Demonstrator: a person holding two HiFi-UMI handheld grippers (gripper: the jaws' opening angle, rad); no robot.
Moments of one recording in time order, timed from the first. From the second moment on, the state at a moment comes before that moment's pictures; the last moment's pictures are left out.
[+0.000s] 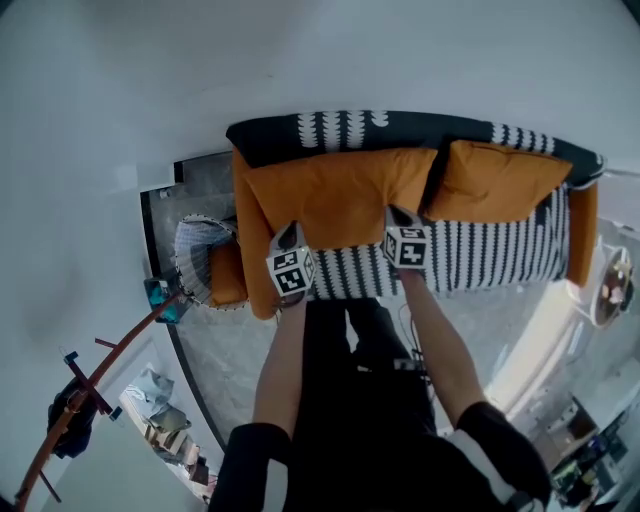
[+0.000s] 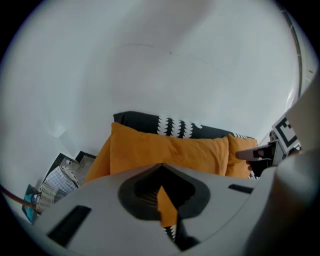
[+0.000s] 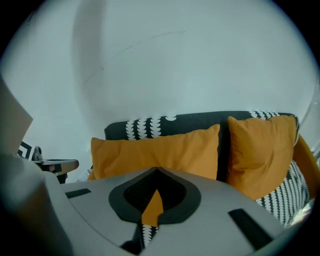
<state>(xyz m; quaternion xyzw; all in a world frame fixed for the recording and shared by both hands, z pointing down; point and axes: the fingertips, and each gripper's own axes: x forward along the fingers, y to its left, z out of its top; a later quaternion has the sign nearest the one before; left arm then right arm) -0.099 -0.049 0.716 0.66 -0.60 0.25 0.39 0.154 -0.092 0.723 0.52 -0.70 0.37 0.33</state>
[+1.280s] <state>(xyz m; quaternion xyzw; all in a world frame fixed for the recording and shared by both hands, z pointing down) -0.063 -0.018 0.438 0.77 -0.59 0.13 0.20 0.118 -0.036 0.459 0.53 -0.80 0.24 0.16</state>
